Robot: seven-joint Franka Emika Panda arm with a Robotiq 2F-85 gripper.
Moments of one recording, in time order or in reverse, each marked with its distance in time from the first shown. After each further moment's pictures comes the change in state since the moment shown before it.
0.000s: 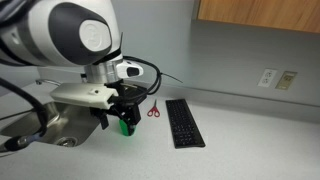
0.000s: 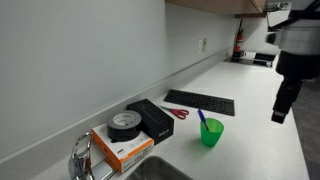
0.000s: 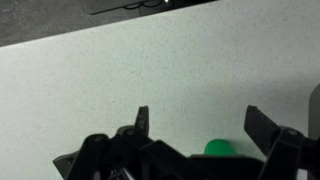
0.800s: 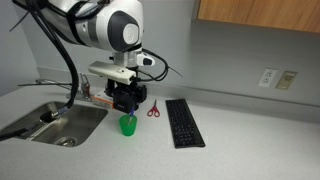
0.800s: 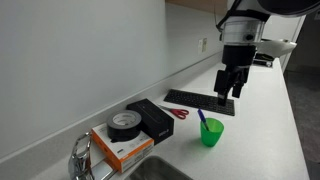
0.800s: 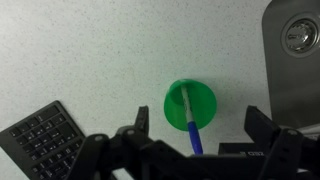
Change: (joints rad) arm 0.039 0.370 -0.036 0.366 0.185 0.006 -0.018
